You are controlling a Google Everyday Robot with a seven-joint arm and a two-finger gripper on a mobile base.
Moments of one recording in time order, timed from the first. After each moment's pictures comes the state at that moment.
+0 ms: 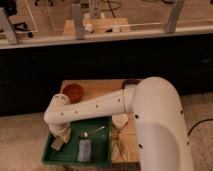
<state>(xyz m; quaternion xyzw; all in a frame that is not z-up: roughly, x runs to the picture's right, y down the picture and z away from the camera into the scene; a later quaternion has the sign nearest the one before) -0.242 0.255 0.763 -0.25 -0.28 -0.47 0.80</state>
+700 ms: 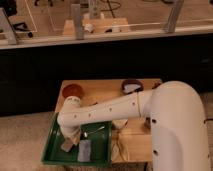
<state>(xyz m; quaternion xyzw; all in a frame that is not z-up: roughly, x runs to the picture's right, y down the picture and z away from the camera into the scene) -0.189 0.255 0.768 -0.26 -0.26 -0.43 0.82</state>
